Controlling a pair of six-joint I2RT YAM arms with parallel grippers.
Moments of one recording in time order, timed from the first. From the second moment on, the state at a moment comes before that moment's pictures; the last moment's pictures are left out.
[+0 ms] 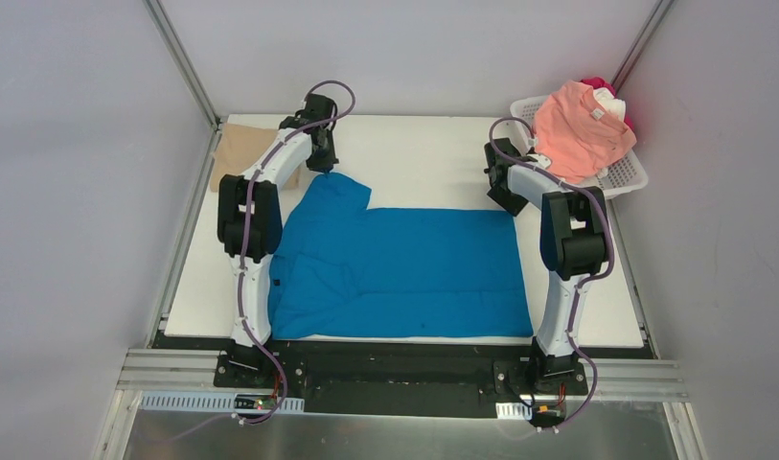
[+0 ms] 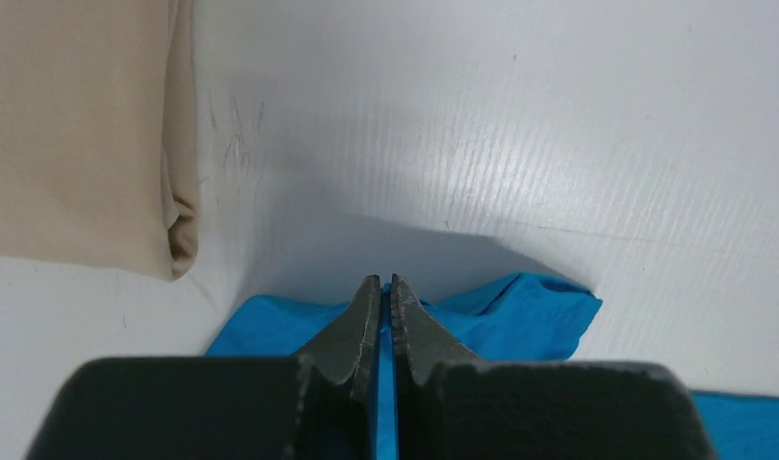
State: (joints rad) left arm -0.23 2.21 1.93 -0.72 -0.15 -0.34; right arm 0.21 2.05 1.45 -0.63 0.56 0.90
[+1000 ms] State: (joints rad) left arm -0.31 1.73 1.39 -0.61 -0.19 -0.43; right arm 0.29 1.82 1.28 -0.64 0.59 0.85
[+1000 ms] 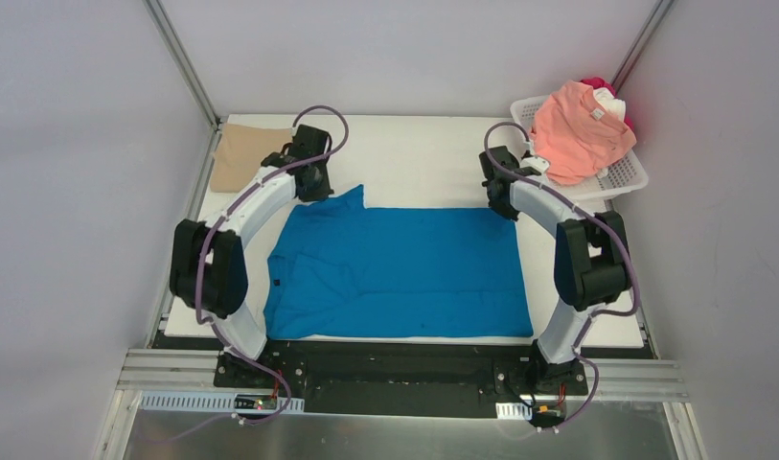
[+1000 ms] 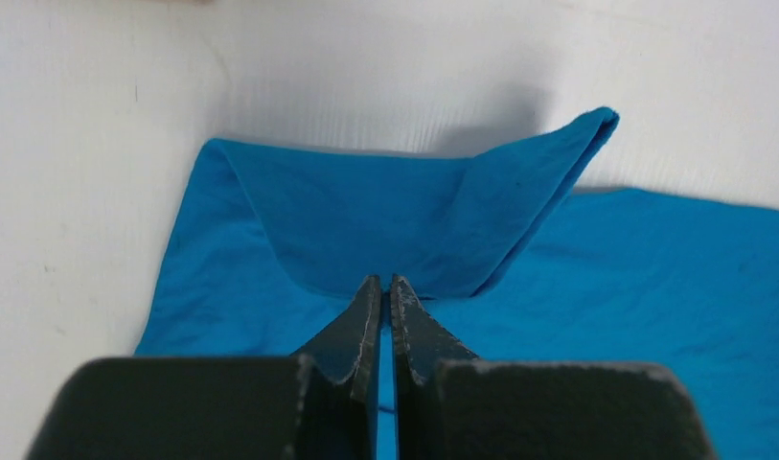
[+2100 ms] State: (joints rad) left arm -0.44 0.72 0.77 -0.80 -0.20 -0.73; right arm 0.35 1.35 1.01 -0.80 0.61 0.83
